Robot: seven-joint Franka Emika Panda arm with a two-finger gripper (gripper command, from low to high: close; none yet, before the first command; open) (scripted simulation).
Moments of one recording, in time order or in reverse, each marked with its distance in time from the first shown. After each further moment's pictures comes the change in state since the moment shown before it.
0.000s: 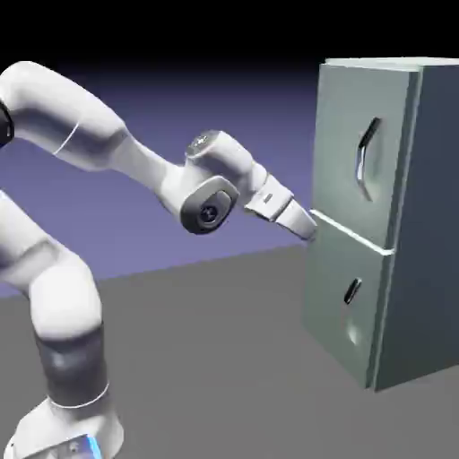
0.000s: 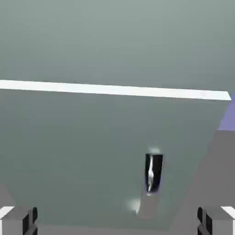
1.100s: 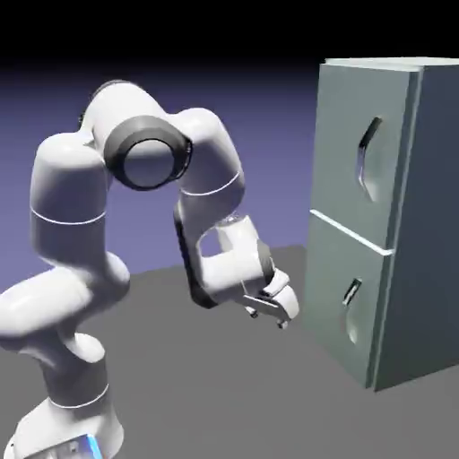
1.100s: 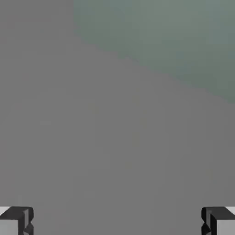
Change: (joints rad) arm -1.117 0.905 1.134 0.228 -1.435 -0.169 0.977
